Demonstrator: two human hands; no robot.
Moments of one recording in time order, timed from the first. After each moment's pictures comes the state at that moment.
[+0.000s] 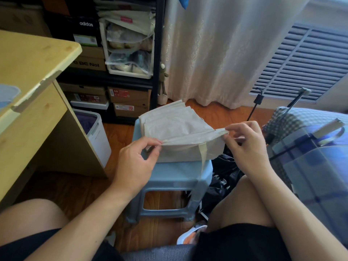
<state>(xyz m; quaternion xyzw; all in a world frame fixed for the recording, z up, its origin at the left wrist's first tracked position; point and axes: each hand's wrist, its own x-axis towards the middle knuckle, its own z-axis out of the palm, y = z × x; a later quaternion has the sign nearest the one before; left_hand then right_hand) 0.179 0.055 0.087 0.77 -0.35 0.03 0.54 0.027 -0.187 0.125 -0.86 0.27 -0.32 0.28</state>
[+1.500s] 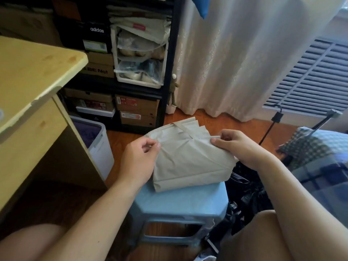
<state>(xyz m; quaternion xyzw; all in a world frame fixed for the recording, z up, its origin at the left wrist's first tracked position) 0.255 0.008 0.086 0.80 -0.13 -0.13 0.57 0.142 -0.251 0.118 -0.82 0.29 0.00 0.49</state>
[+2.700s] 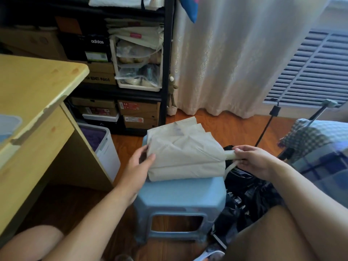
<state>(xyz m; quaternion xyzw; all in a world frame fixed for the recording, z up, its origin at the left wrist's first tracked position) 0.250 0.032 0.045 0.71 -0.10 -0.30 0.63 0.075 -0.299 0.069 -0.59 0.45 -0.02 0.68</state>
